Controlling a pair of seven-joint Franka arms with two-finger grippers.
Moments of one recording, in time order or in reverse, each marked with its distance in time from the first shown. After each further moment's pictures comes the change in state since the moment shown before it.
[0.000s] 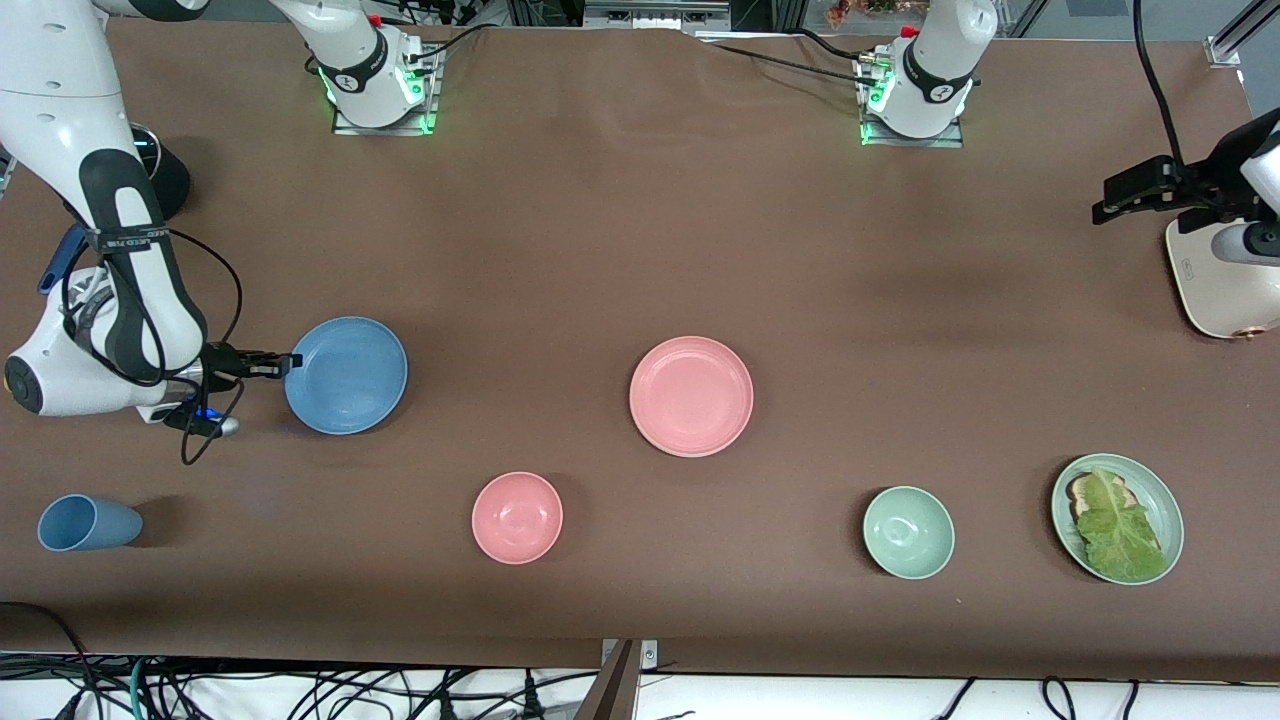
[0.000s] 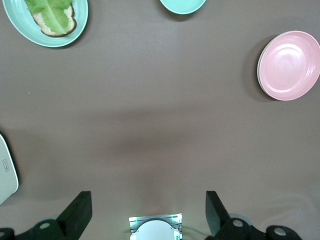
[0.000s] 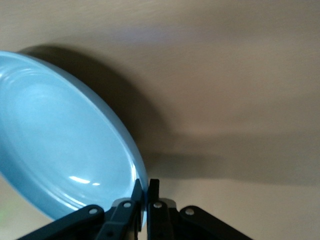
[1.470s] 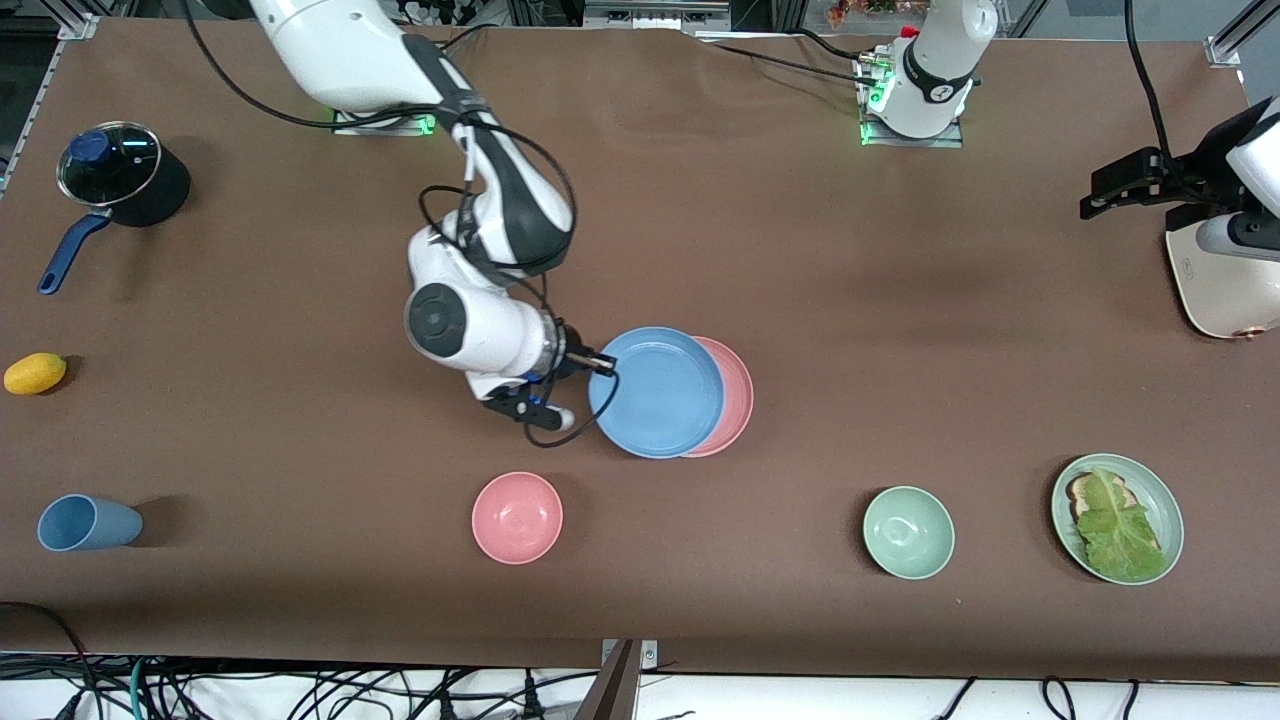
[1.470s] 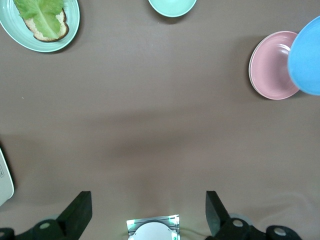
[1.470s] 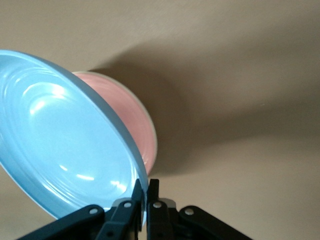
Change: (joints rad) left arm 0.165 -0.009 -0.185 0.001 0.000 0.009 -0.009; right arm 0.710 0.044 0.089 0.294 0.109 0.288 0.893
